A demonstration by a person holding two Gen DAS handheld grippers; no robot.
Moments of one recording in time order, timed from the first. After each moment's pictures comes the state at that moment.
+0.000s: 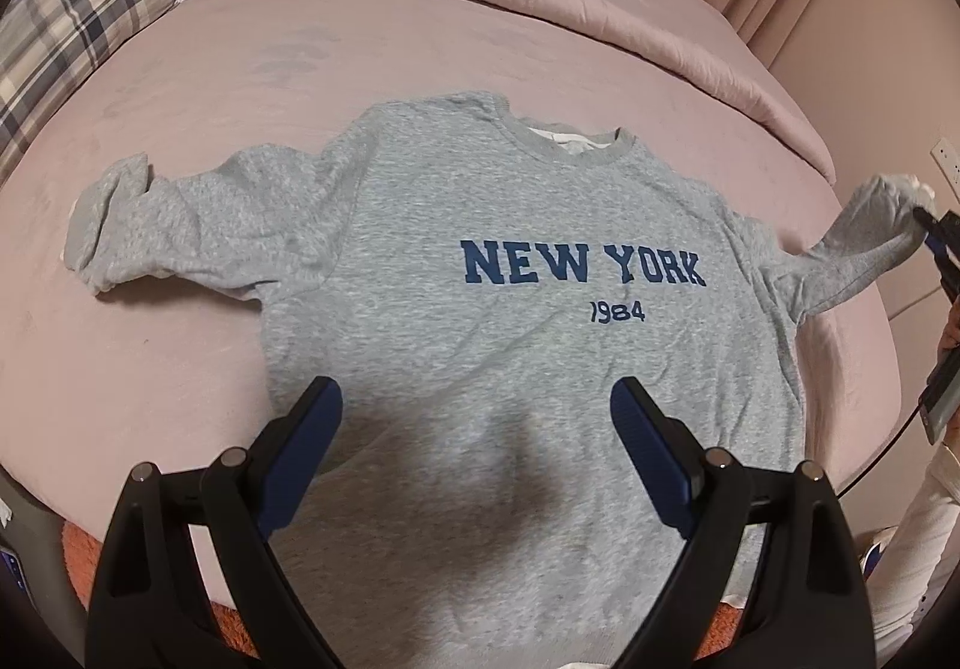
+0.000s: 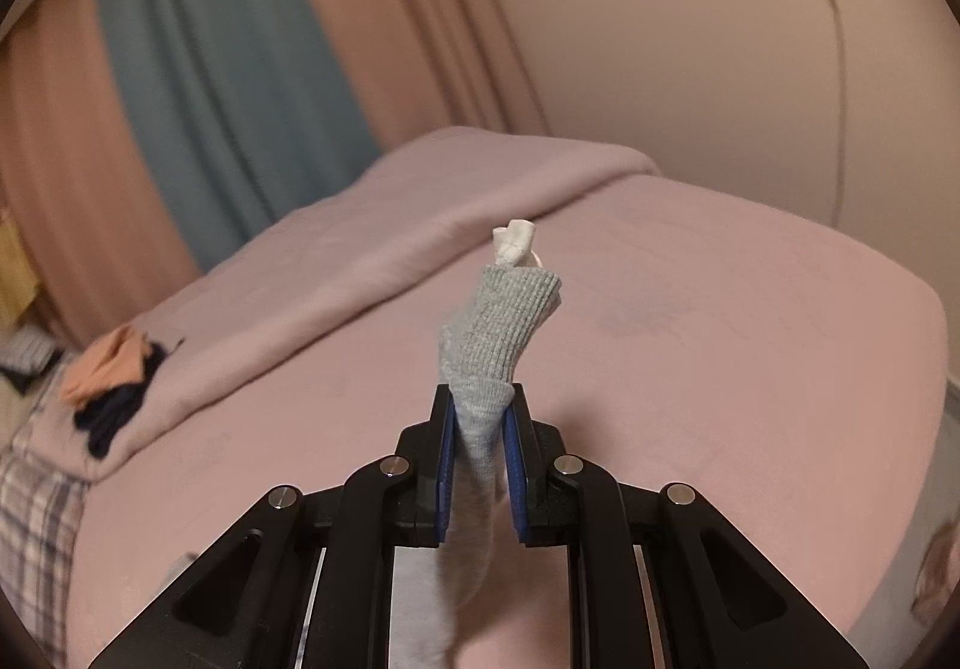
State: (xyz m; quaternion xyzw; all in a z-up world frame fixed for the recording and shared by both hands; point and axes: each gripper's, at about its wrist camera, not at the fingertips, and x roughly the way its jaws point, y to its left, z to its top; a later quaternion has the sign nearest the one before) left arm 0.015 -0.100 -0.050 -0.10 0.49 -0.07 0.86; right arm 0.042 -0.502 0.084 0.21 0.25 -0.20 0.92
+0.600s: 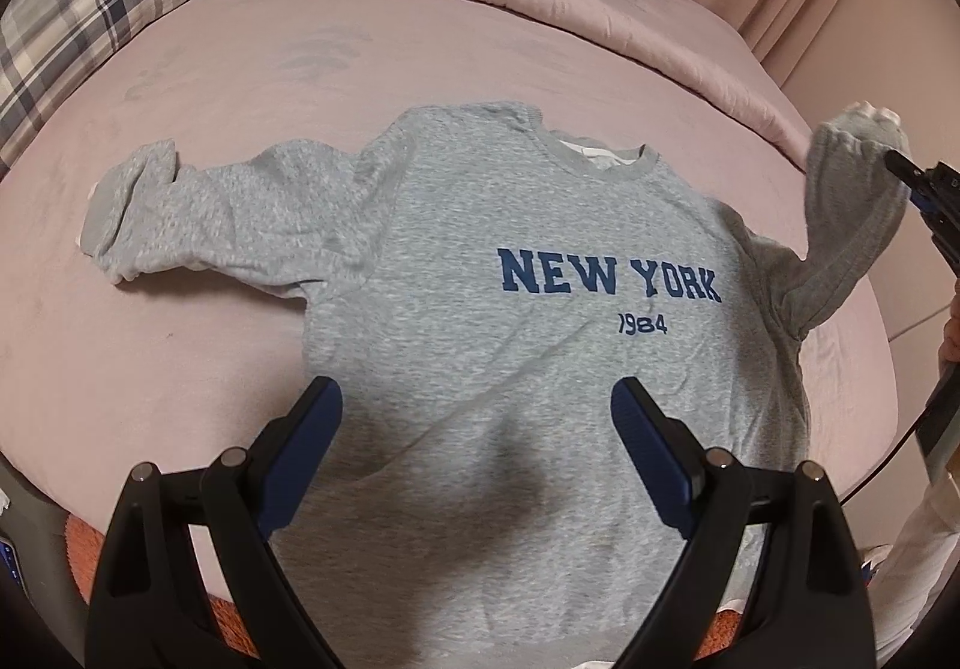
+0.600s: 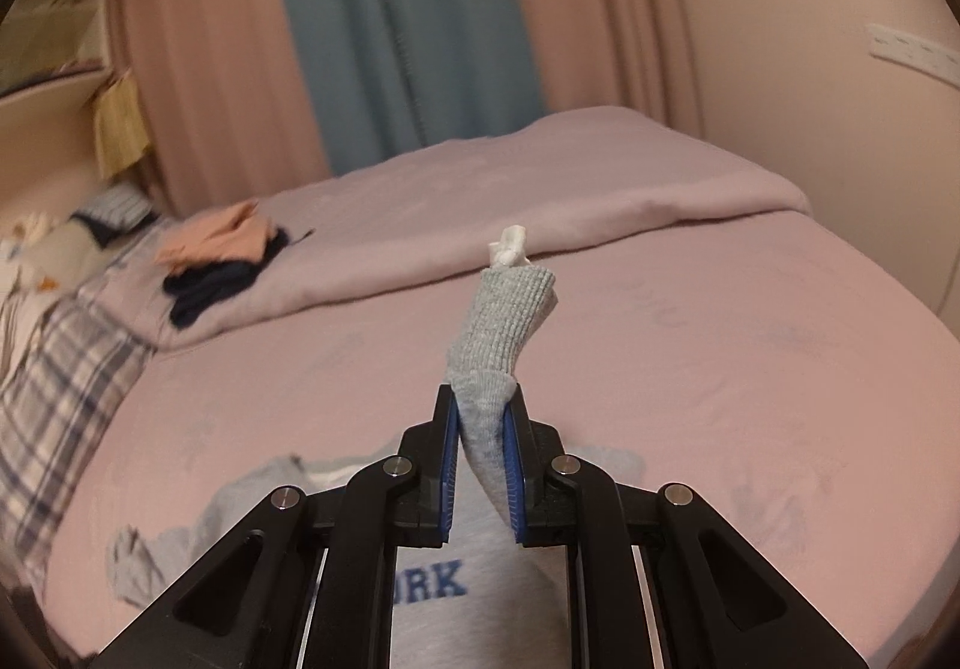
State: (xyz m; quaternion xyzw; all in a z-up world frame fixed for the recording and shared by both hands) left arm 0.016 -0.076 -0.050 -0.12 0.49 -0.06 0.86; right arm 0.077 -0.383 0.089 0.10 0.30 -0.05 0.95
